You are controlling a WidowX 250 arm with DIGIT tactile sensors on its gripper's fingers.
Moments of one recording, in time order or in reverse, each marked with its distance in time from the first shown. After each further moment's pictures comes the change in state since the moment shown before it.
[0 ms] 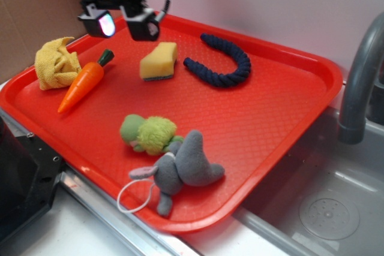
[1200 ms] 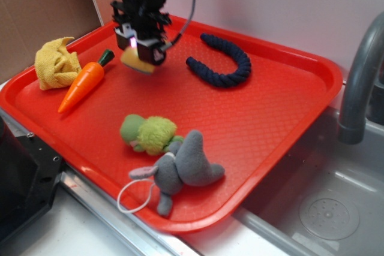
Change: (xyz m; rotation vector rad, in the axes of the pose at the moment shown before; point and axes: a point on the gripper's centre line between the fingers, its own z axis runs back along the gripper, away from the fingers) arm -0.004 0.009 0.010 0.059 0.092 -0.285
